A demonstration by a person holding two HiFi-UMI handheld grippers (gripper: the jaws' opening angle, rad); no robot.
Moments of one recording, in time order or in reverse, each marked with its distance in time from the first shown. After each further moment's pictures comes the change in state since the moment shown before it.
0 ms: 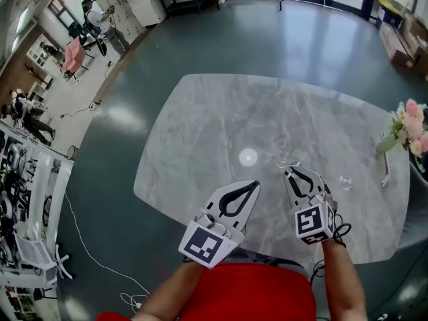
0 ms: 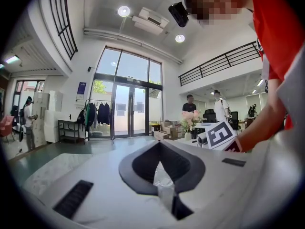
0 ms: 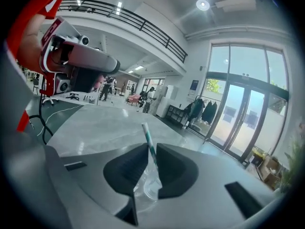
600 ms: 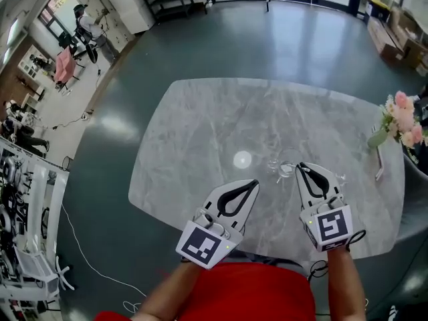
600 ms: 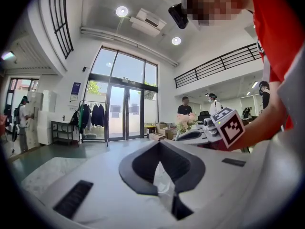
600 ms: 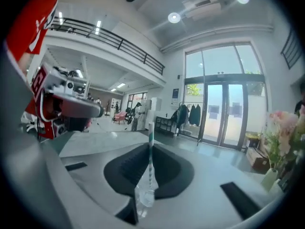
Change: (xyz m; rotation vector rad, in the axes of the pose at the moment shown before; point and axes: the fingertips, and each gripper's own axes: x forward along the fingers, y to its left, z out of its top) left arm 0.014 -0.012 0.013 0.010 -0.019 -0.063; right arm -0.060 -0.054 0.041 0.233 -0.190 -0.127
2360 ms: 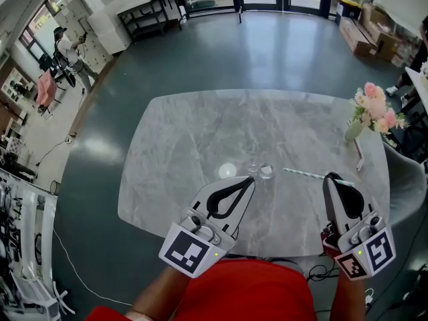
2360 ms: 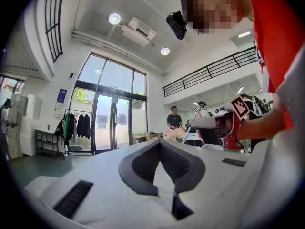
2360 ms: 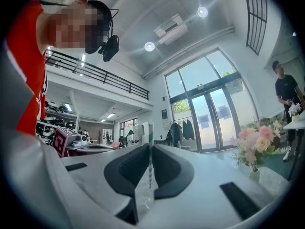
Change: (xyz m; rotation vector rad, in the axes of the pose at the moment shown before) left arm 0.001 -0.037 0.065 0.091 -0.084 -0.150; right arm -0.137 -0.036 0.109 0.229 -0.293 -0.081
